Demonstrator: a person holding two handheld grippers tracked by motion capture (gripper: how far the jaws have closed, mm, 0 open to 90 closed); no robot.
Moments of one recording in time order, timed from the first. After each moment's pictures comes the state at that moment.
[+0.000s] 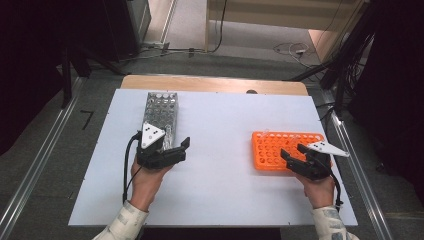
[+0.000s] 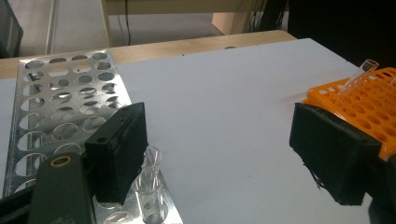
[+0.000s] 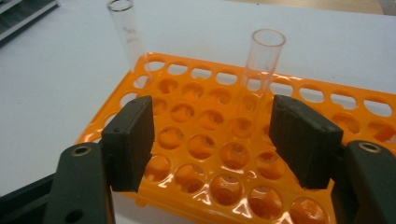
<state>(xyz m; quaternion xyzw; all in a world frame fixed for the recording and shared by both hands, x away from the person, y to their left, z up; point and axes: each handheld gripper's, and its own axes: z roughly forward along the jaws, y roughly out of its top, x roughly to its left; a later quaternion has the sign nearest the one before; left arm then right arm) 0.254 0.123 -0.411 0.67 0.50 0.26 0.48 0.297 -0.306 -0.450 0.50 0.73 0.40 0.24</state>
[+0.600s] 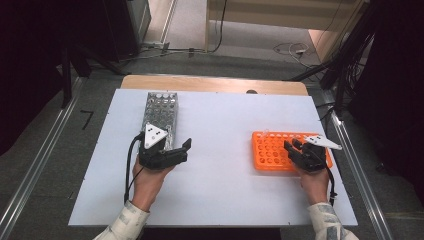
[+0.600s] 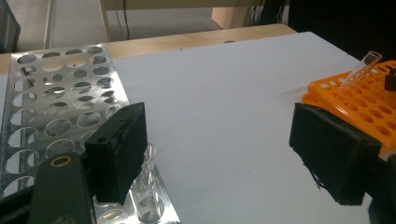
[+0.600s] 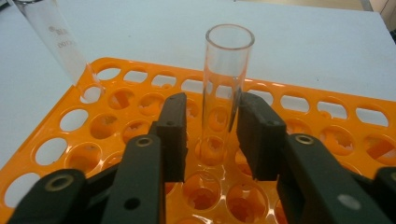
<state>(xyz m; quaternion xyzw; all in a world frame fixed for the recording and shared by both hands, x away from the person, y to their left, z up) 0.256 0.120 -0.415 0.68 0.50 0.26 0.47 0.326 -0.306 -0.467 0.52 0.72 0.39 0.27</state>
